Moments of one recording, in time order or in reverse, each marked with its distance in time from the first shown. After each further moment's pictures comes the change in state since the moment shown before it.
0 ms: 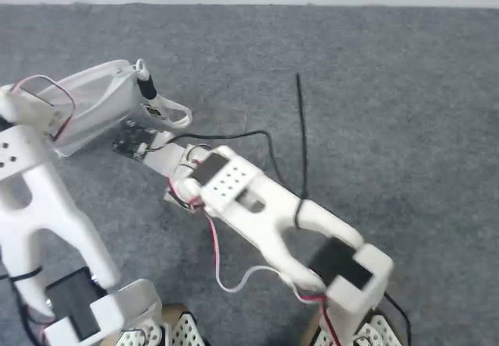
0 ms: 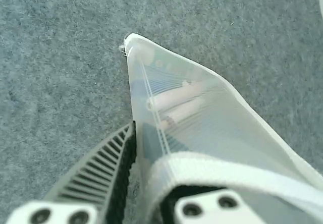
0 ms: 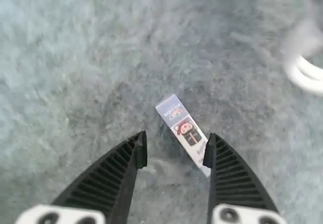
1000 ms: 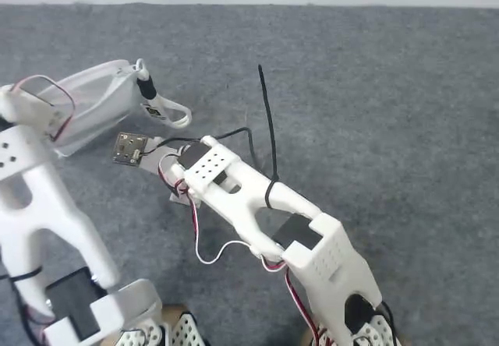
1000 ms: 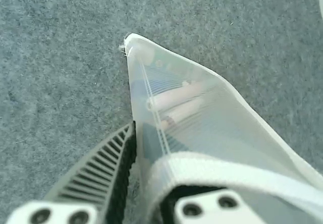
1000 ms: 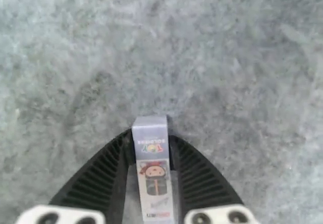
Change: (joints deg) left arm 0.0 0.0 0.0 0.0 0.0; right arm 1.7 19.0 -15.9 6.9 8.7
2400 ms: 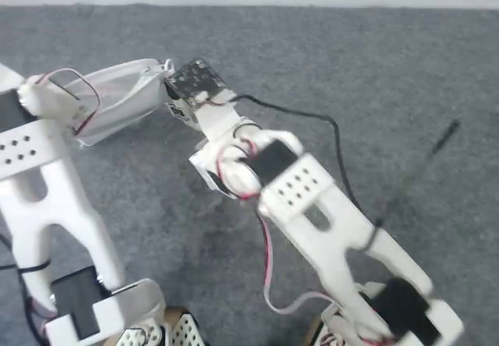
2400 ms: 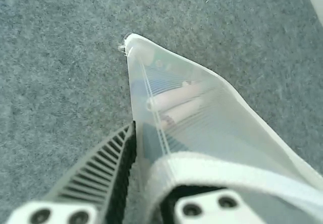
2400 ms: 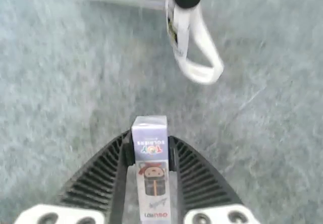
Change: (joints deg) left arm 7.0 0.0 0.0 0.0 0.0; right arm 6.3 -52.6 28.9 -1.8 -29.6
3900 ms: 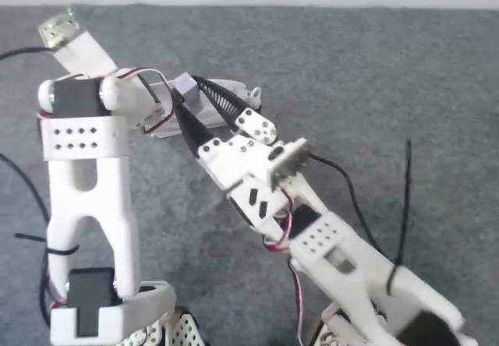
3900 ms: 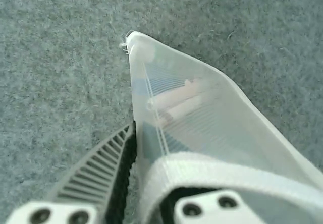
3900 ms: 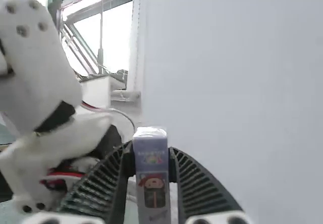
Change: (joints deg) left arm 20.2 0.0 1.8 1.8 -1.3; right arm 1.1 -9.7 40.6 -99.6 1.8
